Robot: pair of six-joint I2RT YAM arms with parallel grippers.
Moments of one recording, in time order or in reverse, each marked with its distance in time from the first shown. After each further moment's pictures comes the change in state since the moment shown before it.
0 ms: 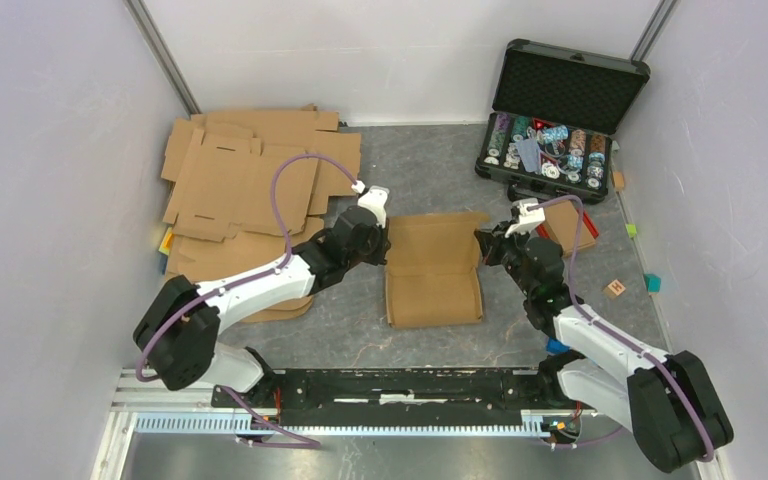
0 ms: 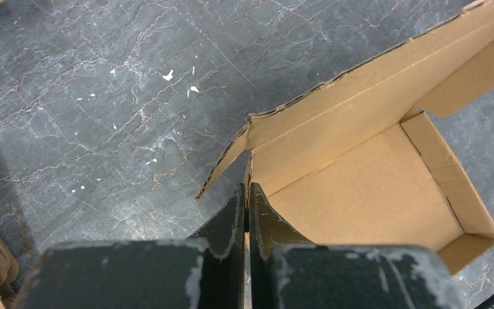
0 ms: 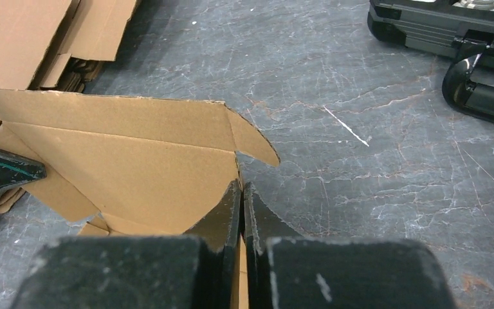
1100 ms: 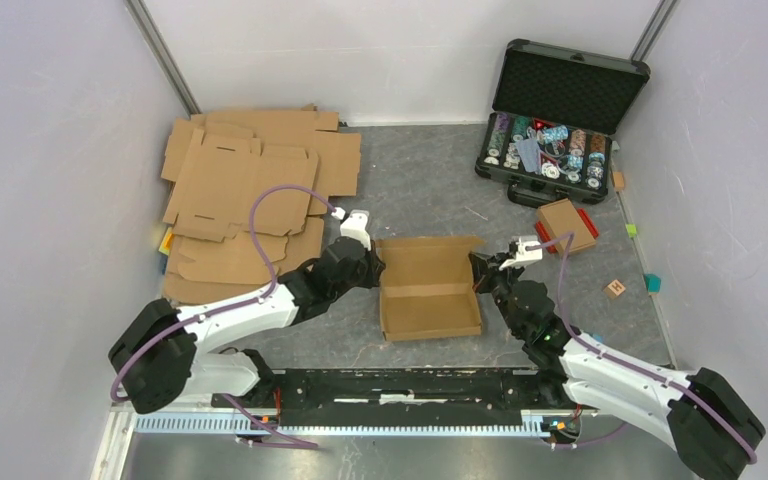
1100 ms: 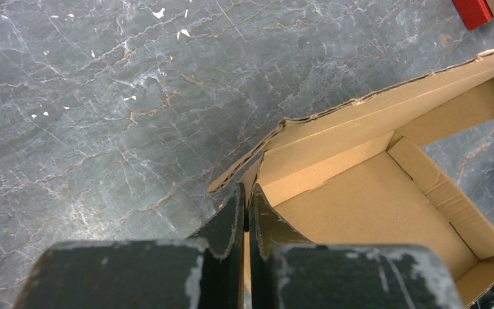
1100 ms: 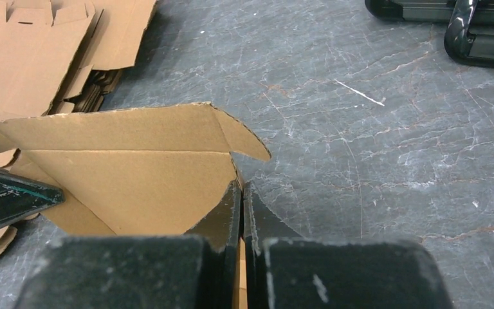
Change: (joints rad) left arm -0.077 -0.160 -0.220 0.098 -0.078 -0.203; right arm 0.377 -0.208 -0.181 0.046 0.472 0.111
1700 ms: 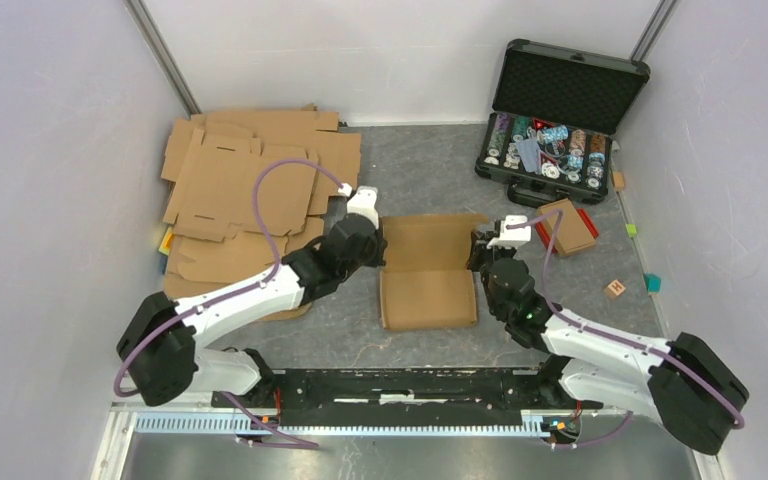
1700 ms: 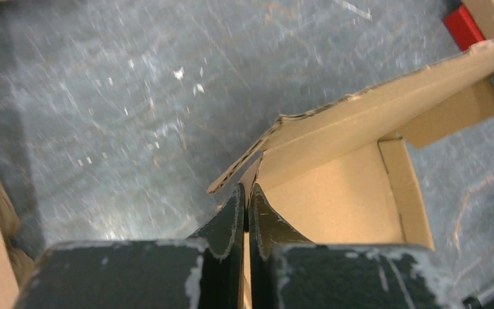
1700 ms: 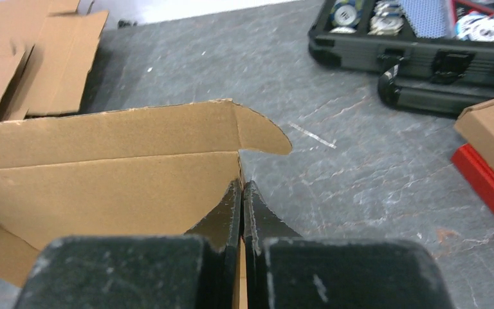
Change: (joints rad) left arm -0.008 0.029 0.166 -0.138 -0.075 0.052; right arm 0.050 0.179 0.191 -0.045 0.221 -0.096
